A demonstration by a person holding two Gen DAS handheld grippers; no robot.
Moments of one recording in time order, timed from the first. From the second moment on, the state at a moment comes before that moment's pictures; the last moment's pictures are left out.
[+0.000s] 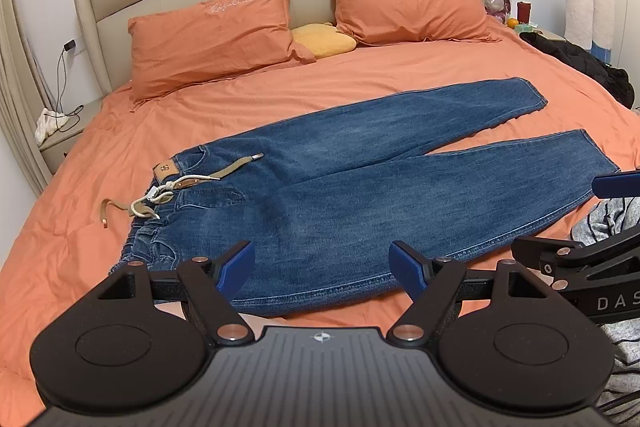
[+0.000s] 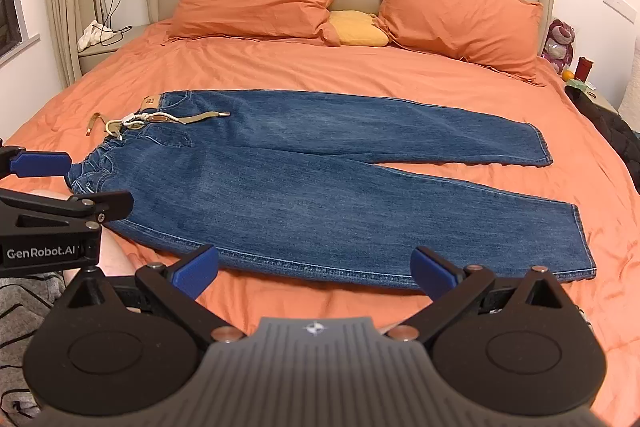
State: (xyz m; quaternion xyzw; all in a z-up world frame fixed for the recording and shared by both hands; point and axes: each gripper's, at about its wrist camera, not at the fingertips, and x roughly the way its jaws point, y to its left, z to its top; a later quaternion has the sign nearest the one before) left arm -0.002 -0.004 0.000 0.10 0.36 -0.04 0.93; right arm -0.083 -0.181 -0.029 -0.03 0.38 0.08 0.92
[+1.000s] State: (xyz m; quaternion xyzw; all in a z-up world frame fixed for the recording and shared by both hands) left arm -0.003 -0.007 -0.002 0.10 0.36 -0.04 0.93; right arm -0.084 -0.189 -0.032 -0.02 0.38 0.07 0.92
